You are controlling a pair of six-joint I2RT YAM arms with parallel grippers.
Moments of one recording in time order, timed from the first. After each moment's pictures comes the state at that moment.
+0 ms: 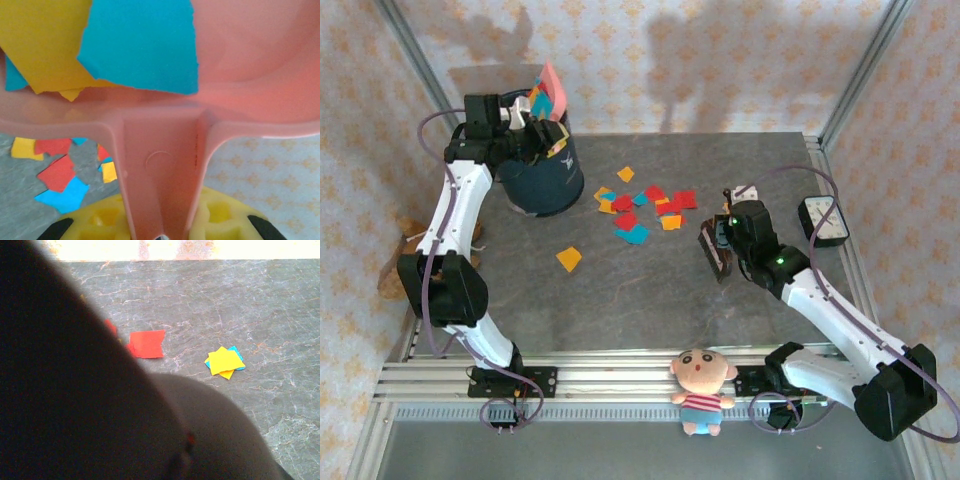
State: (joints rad) left arm 0.08 1.69 1.67 -0.56 0.78 -0.81; right arm 0.51 1.04 0.82 -0.36 0.29 0.28
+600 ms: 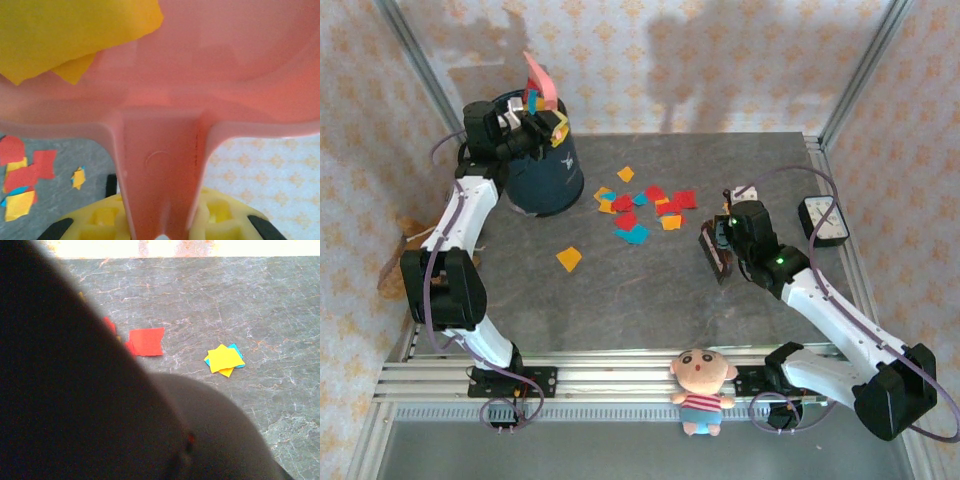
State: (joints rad) left arm 0.09 1.66 1.43 0.04 0.82 -1.33; right arm 0.51 1.04 0.82 -0.37 0.29 0.28
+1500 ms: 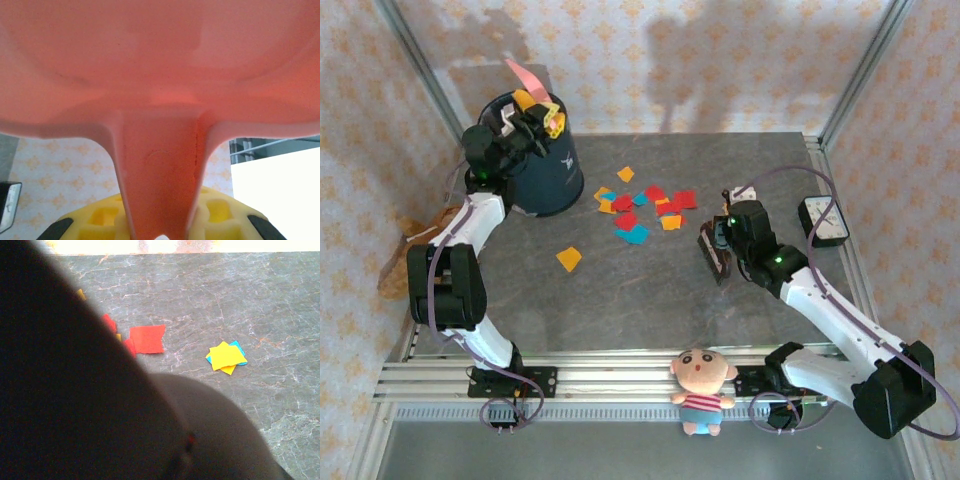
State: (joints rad) left arm 0.09 1.66 1.21 0.71 0.76 -1.94; right arm 0.51 1.05 0.82 -0.37 0.29 0.29
